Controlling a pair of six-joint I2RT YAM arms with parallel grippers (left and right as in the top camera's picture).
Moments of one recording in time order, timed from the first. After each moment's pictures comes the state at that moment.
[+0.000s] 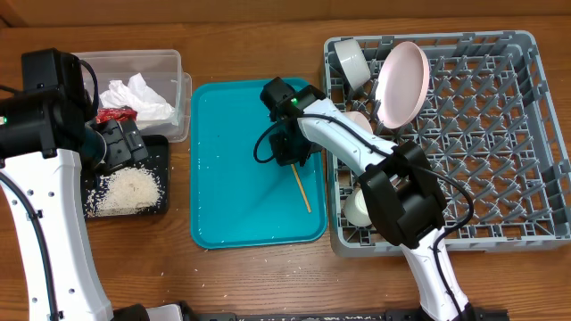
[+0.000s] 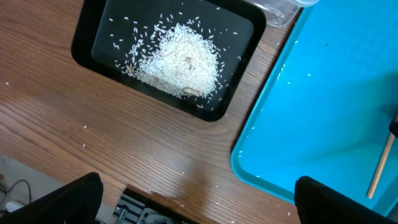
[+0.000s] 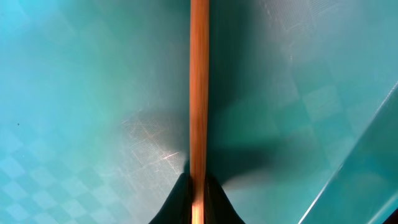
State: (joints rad) left arm 0.21 1.50 1.81 -1.64 -0.12 -0.26; right arm 0.63 2.33 1.88 -1.06 -0.09 0.30
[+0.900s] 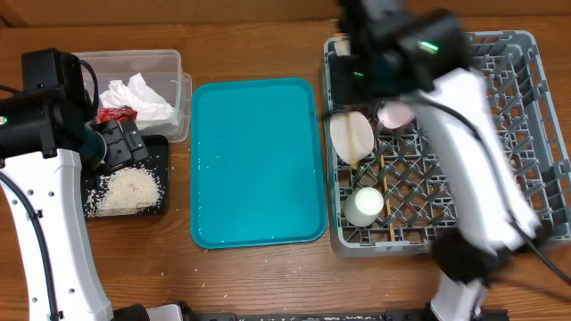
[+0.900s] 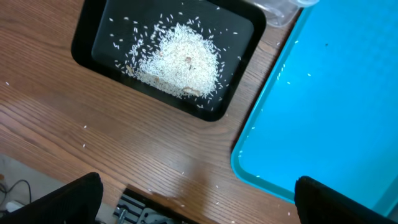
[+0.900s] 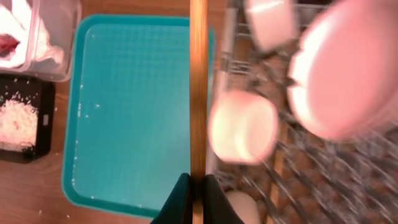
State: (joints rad) left arm 0.21 1.50 1.81 -1.64 -0.13 -0.26; right arm 0.47 1.91 2.43 -1.64 0.02 0.35
